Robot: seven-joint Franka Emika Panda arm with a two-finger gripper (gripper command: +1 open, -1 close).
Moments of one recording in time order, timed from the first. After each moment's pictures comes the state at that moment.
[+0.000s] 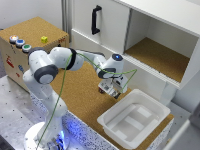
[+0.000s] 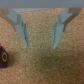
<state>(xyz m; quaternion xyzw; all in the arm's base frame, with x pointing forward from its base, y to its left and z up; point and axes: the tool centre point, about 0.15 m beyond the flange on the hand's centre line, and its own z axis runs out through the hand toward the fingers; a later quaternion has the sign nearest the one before) 0.405 -0.172 0.258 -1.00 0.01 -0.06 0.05</state>
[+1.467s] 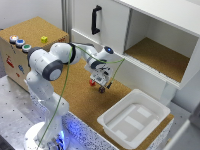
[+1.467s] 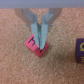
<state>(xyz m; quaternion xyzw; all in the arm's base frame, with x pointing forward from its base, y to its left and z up) 0.401 -0.007 0.260 -0.98 -0.13 0.00 0.14</state>
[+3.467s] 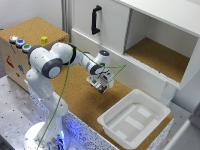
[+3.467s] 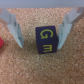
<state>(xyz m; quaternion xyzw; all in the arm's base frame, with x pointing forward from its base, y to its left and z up) 0.409 -0.065 0.213 -1.00 0.03 -0.02 0.01</state>
